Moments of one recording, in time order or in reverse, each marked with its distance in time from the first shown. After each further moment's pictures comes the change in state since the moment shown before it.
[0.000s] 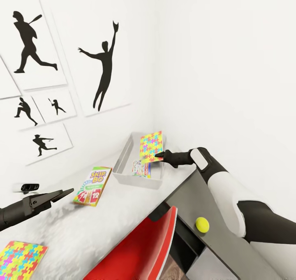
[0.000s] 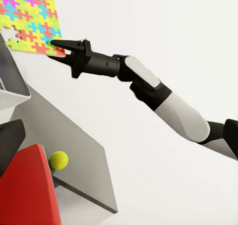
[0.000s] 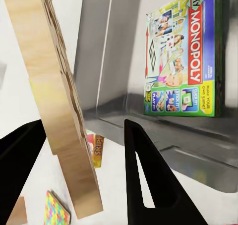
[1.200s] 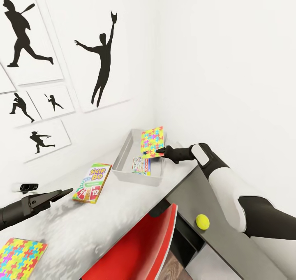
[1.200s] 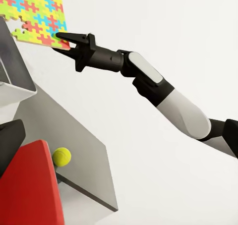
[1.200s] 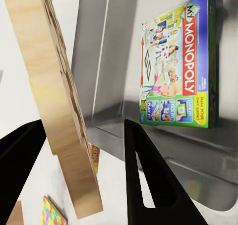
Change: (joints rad) left arm 0.000 0.004 0.004 -0.001 0.002 0.002 0.000; right arm -0.036 -0.007 0.000 0.004 0.004 -0.004 0.000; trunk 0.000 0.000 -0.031
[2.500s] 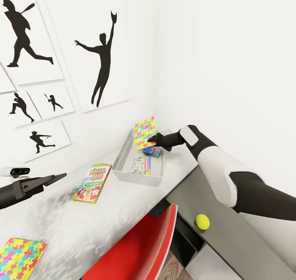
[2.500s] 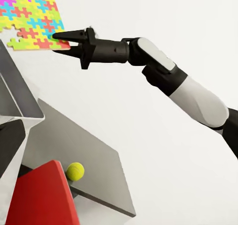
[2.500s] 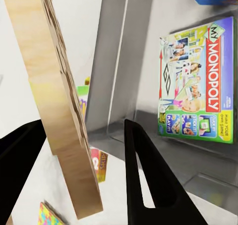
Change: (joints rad) left arm -0.113 0.071 0.001 0.000 0.006 0.008 0.000; right arm -0.201 0.102 -0.031 0.135 -0.010 0.006 -0.212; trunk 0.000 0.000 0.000
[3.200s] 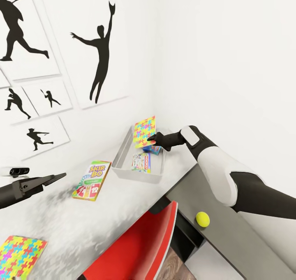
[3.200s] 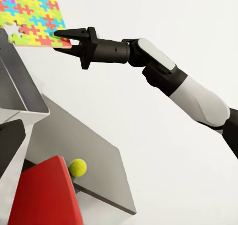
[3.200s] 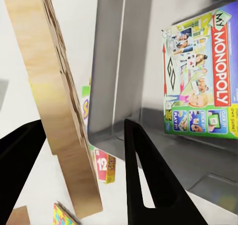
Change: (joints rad) left arm -0.001 0.004 0.001 0.000 0.000 0.000 0.000; right arm 0.001 0.003 -0.073 0.006 0.001 0.001 -0.001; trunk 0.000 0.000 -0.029
